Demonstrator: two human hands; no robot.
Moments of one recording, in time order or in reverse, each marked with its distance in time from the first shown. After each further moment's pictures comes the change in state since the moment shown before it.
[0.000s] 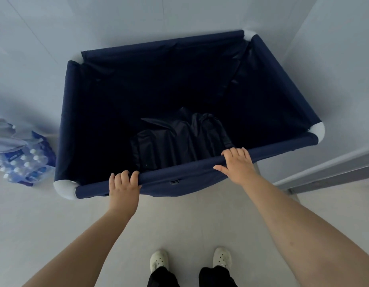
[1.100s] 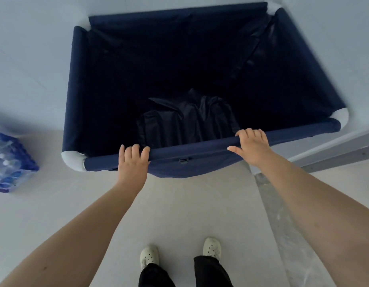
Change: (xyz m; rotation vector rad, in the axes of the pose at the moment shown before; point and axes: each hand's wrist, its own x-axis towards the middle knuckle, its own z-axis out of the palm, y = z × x) left_hand 0.092 0.108 -0.014 0.060 0.008 0.210; right_hand 0.026 0.132 -0.012 -0.036 -0.057 0.150
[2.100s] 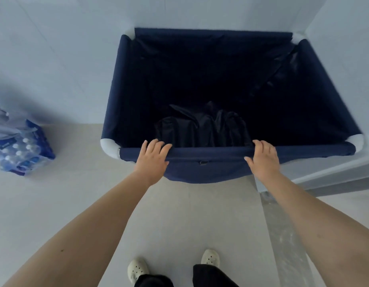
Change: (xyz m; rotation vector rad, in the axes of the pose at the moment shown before) left_hand -0.016 -0.022 -0.015 -0.159 -0.019 0.076; right_hand -0.028 -0.031 -0.004 0.113 0.128 0.094
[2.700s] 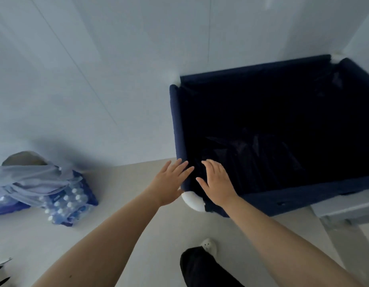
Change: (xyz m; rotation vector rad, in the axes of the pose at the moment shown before) left_hand 0.020 -0.245 -0.041 0.116 -0.038 0.359; right_hand 0.033 -0.378 0.027 0.314 0.138 -0.344
